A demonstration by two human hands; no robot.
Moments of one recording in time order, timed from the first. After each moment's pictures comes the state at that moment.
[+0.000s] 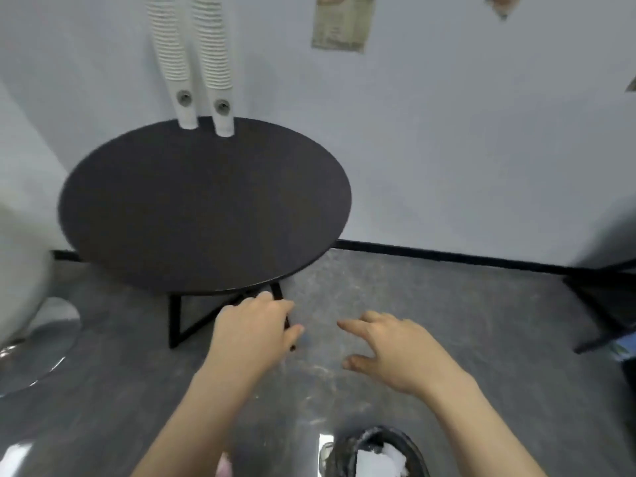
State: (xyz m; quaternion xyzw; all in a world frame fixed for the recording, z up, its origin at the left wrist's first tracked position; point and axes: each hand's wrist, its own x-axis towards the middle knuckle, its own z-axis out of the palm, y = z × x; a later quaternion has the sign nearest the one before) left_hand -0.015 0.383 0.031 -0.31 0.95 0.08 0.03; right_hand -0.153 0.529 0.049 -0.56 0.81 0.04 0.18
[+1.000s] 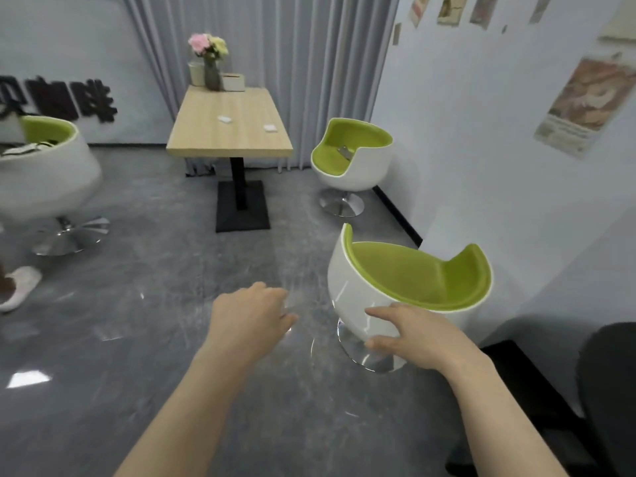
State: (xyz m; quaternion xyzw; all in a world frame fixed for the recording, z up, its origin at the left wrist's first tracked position) left_hand 0.711 0.219 0.128 -0.82 0.57 0.04 -0.04; right_hand 0.497 0.115 0.142 -0.88 0.43 0.11 0.16
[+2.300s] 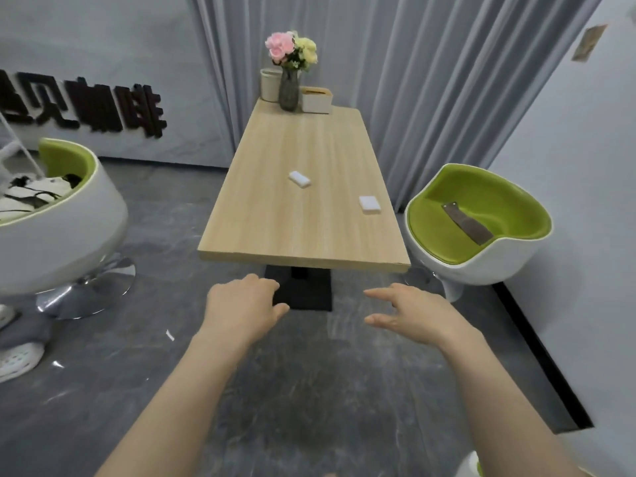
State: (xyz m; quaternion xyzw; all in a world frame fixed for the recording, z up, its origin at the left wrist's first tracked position) left_hand 1.337 -0.333 0.099 -0.88 0.47 0.06 0.01; right_hand 1.146 -0.508 0.107 -0.92 0.34 0.14 0.13
